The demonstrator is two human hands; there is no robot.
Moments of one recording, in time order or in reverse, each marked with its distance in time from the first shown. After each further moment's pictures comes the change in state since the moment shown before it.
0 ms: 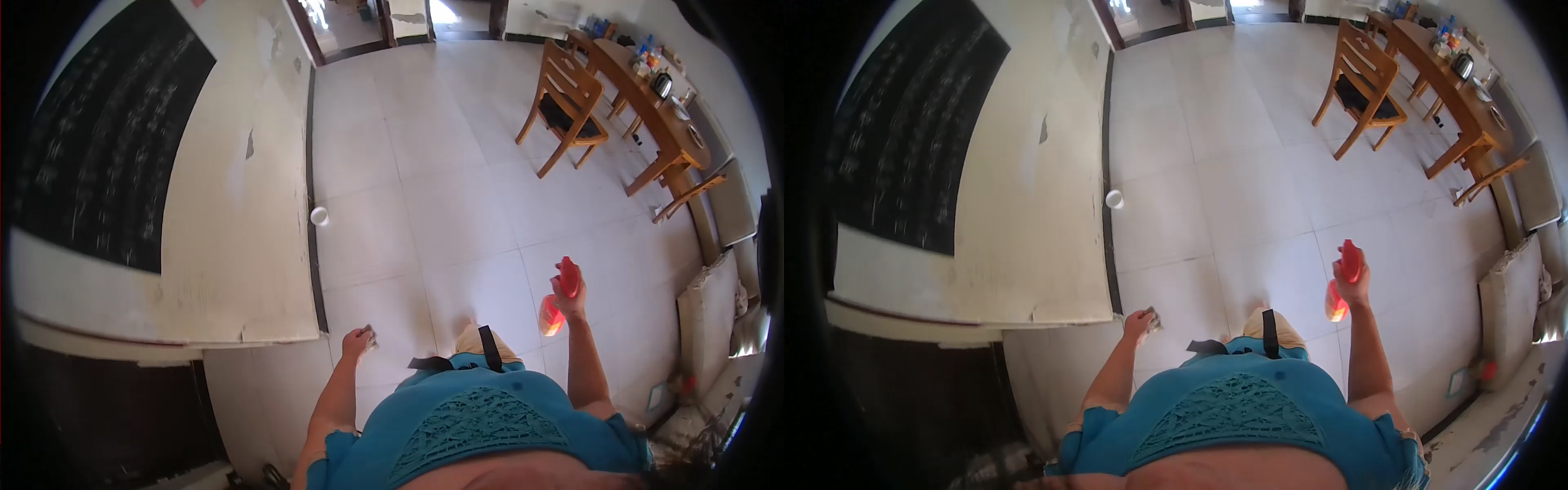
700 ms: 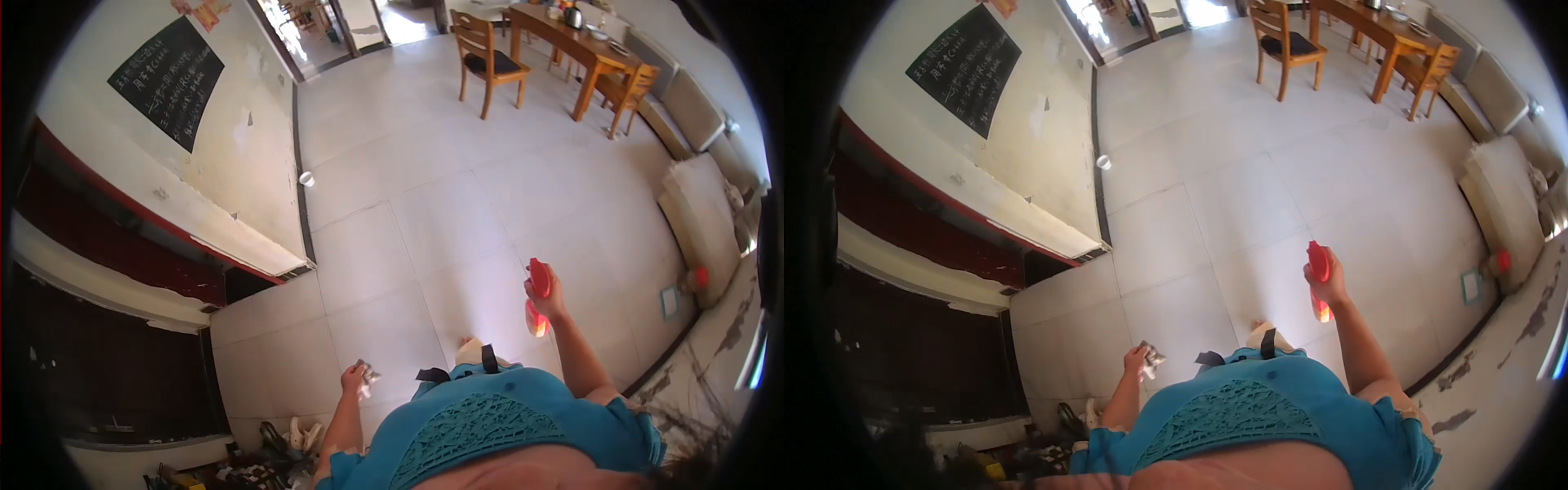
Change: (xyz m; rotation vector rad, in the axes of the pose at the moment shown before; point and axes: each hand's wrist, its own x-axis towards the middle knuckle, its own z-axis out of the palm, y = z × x) left_hand -0.502 -0.361 -0.001 -0.211 0.131 -0.133; right_hand -0.538 0.023 -0.236 0.048 -0.066 0.003
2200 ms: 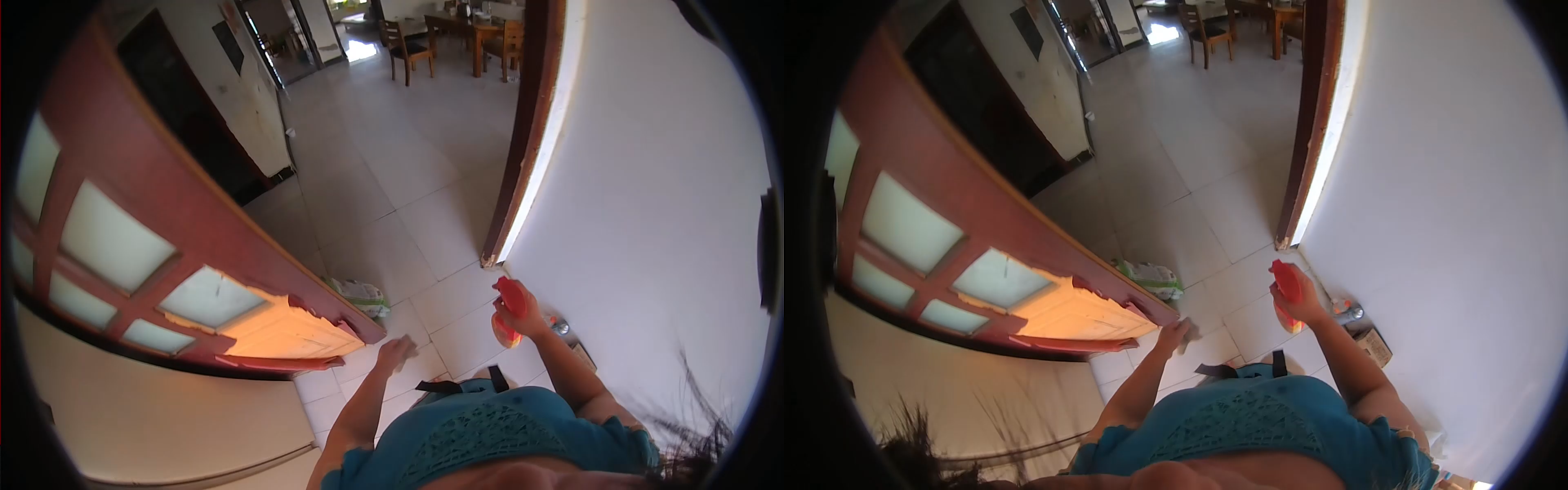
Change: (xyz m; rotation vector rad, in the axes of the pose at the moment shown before) left_hand -0.749 -0.688 -0.341 0.542 -0.551 0.361; right_hand -1.201 -0.133 -0.219 0.153 -0.099 -0.048
